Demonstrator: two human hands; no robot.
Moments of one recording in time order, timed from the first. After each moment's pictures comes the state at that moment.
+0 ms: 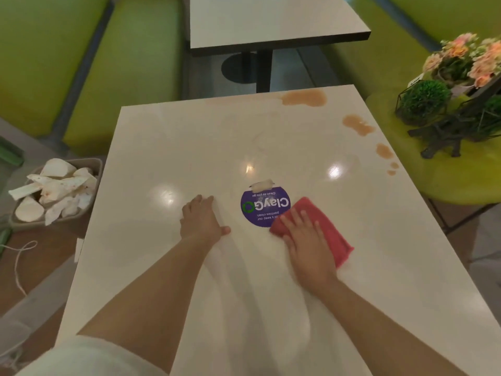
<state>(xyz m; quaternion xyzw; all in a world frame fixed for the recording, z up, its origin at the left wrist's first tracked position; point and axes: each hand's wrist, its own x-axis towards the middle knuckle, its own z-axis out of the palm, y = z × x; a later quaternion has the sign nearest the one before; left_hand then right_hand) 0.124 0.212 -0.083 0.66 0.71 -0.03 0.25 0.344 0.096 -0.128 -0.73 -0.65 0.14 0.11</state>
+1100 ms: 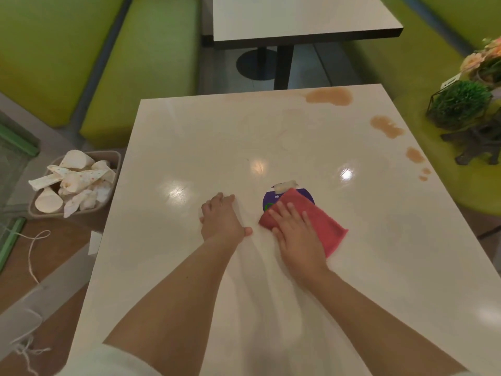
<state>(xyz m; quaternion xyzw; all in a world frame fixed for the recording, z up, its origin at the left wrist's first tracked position) 0.123 0.213 -0.087 0.65 0.72 0.00 0.25 0.288 0.138 -0.129 -0.69 -0.70 0.15 0.11</state>
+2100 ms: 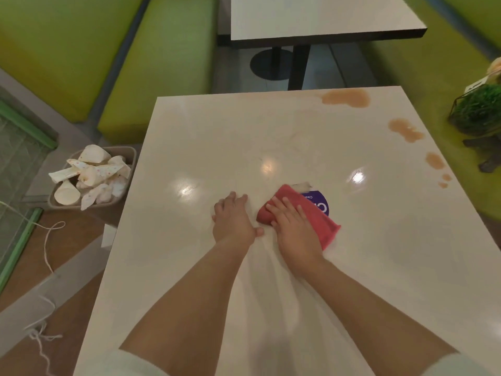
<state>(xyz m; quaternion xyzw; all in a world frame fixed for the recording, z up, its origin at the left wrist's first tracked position) 0.119 0.209 -0.090 0.66 0.71 0.02 0.25 0.266 0.169 -0.134 -0.66 -0.72 0.18 0.15</state>
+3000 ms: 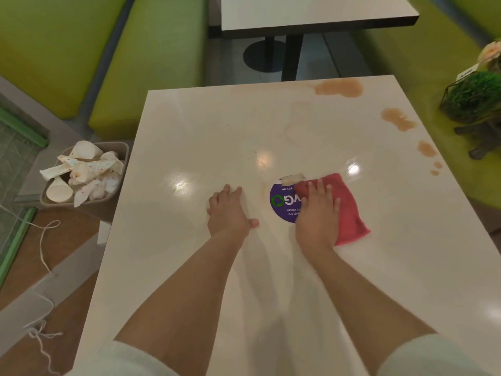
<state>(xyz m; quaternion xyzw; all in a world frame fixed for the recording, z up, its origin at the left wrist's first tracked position) 0.119 0.208 -0.092 0.66 0.71 0.00 0.25 0.296 0.174 -0.131 -0.84 -0.52 0.09 0.13</state>
